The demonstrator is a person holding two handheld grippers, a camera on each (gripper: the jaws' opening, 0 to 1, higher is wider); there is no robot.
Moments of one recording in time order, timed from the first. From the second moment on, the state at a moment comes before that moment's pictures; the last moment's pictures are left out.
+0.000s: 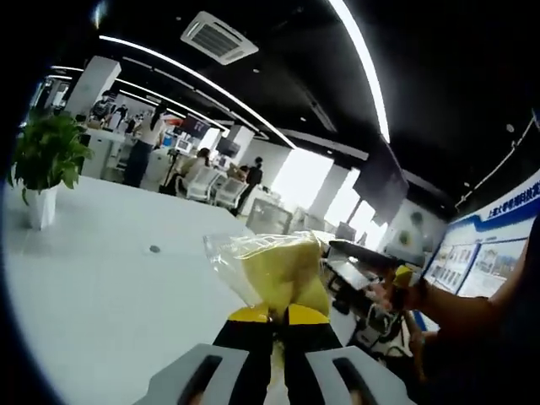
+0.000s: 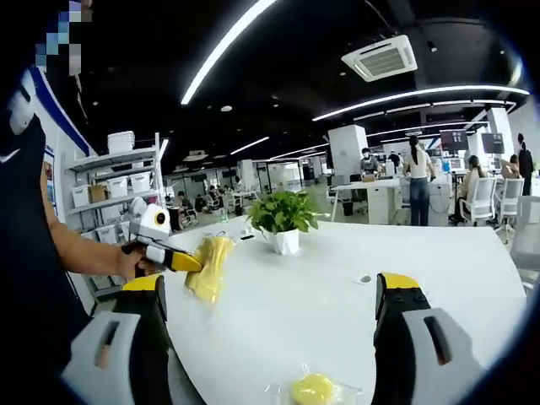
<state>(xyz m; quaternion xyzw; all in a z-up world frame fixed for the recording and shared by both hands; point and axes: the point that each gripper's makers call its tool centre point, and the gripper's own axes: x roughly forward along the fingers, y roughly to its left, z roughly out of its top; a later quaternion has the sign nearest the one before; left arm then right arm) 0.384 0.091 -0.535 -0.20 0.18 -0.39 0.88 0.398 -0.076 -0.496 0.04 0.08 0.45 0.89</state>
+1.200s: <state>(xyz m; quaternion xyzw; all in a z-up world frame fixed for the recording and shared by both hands) 0.396 0.114 -0.686 -0.29 0.36 -0.33 0.82 0.331 -0.233 -0.644 0.03 0.18 0.27 0.94</state>
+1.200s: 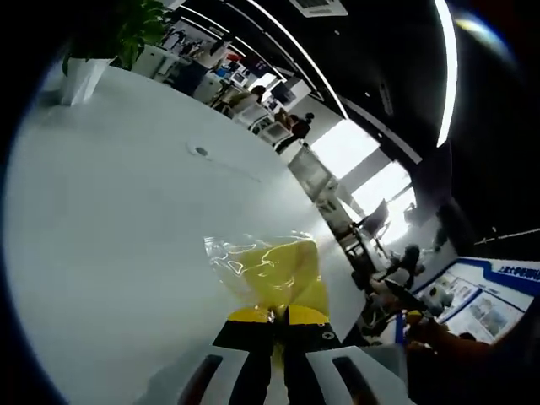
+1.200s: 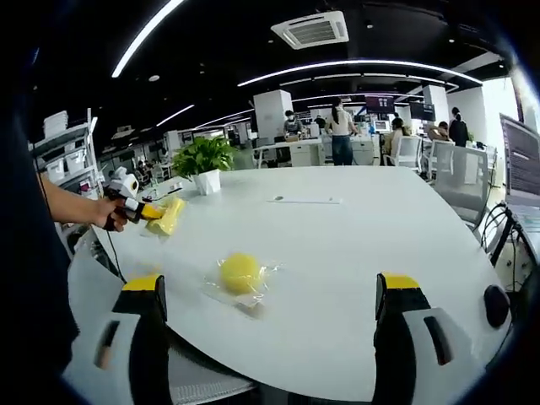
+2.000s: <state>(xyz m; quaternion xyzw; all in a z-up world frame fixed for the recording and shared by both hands) 0.385 0.117 -0.761 -0.30 0.43 -0.29 0.80 0.329 -0.239 -0.661 0.04 0.20 0.26 0.94</state>
